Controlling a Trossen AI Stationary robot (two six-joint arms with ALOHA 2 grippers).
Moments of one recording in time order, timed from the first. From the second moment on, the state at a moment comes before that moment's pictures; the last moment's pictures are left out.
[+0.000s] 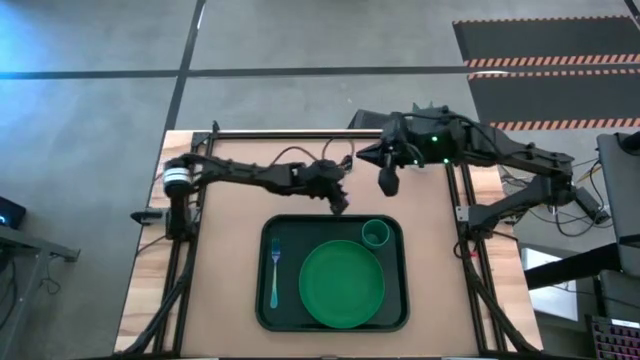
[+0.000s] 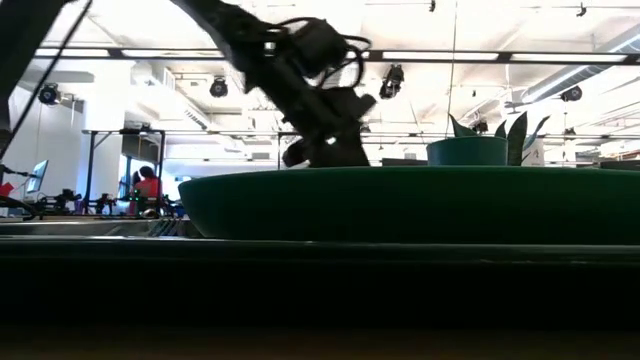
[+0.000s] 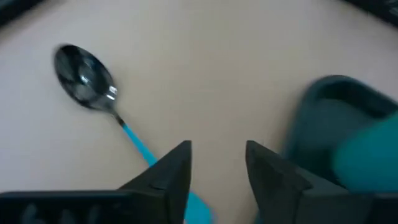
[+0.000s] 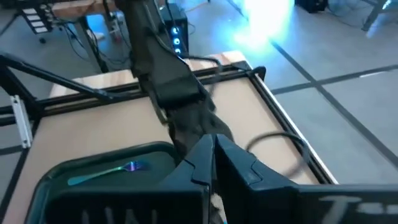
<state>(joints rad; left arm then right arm) 0.20 1.90 1.30 -0.12 -0.10 -0.35 -0.13 1.33 1.61 -0.71 0.03 0.08</state>
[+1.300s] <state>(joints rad) 0.31 2.14 1.56 -0.39 -0.10 -0.33 -0.07 1.31 1.61 -0.76 0.02 0.03</state>
